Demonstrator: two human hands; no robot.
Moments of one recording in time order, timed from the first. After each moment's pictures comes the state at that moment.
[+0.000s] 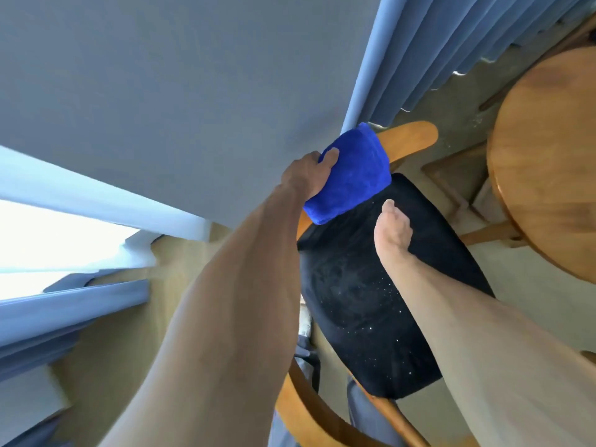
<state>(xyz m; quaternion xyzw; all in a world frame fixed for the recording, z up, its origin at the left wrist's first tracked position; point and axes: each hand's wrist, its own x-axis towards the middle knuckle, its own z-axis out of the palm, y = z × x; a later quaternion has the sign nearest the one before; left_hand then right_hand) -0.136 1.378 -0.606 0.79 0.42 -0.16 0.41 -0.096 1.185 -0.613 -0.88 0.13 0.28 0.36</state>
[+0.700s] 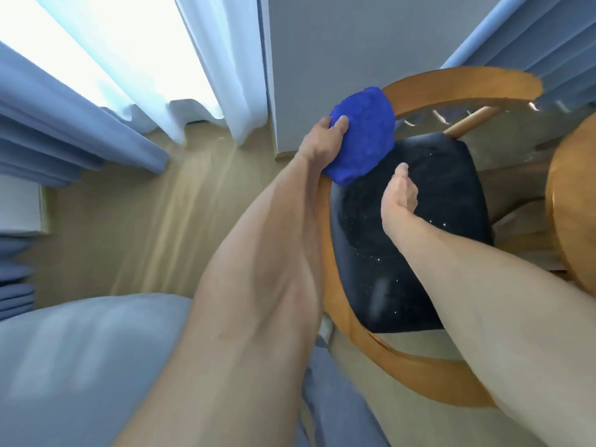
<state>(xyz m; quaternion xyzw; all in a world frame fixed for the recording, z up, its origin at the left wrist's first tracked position) -0.343 1.274 -0.593 0.56 0.56 0.06 0.61 -0.243 1.146 -0.609 -0.87 0.04 0.34 0.37</state>
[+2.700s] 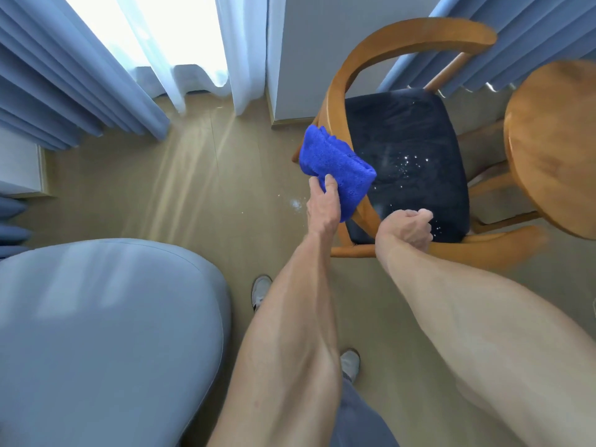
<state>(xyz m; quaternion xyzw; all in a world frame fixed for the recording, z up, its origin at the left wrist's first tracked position) -0.482 0.988 -0.576 0.38 0.61 0.20 0.67 -0.395 0.919 -0.514 -0.98 0.00 0.17 0.13</state>
